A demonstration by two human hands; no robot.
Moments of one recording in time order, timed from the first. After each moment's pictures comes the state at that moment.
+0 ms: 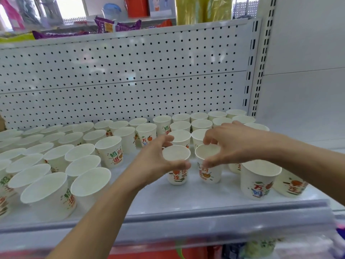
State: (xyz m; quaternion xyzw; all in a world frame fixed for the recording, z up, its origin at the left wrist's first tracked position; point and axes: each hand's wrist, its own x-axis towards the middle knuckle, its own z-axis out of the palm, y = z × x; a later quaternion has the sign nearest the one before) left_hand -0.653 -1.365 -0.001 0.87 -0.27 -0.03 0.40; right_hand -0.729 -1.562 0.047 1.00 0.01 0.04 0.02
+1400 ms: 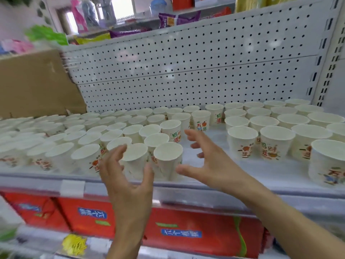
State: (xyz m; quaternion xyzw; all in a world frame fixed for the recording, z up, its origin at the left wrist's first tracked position) left_hand -0.731 -1.201 -0.057 0.75 -0.07 0.42 0.50; right_hand -0.728 -1.390 -0.025 0.87 0.16 0.16 -0.43
